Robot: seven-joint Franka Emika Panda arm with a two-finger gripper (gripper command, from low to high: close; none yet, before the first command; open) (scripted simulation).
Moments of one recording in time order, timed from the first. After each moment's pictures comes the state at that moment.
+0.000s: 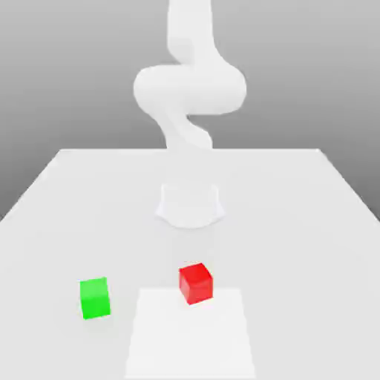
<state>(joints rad) 0.01 -0.74 0.00 -2.37 -0.01 2.35 0.77</state>
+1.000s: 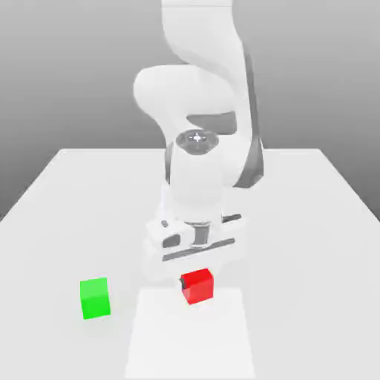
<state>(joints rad) 0.06 0.15 -0.02 -2.95 0.03 3.10 0.40</state>
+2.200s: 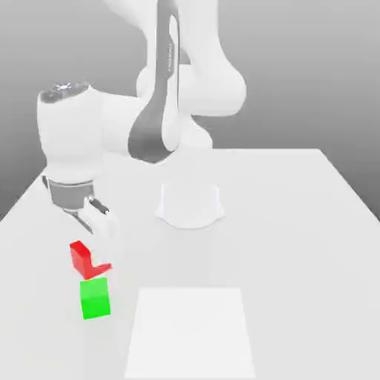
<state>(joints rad) -0.31 0.04 -0.17 -2.77 0.03 2.81 1.17</state>
